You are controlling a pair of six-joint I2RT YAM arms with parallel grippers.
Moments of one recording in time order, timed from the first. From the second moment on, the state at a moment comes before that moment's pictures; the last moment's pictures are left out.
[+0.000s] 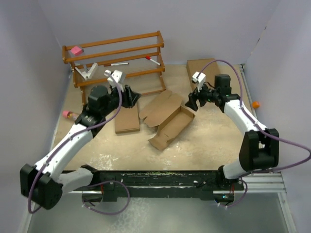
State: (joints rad) left arm -0.44 1.16 0.98 0.00 0.21 -0.24; right arm 0.11 1.48 1.09 -0.29 -0.72 -0.49
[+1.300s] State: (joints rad) left arm -0.54 0.98 0.45 0.02 0.20 -0.86; right arm 0.26 1.78 1.13 -0.35 -0.25 -0.43
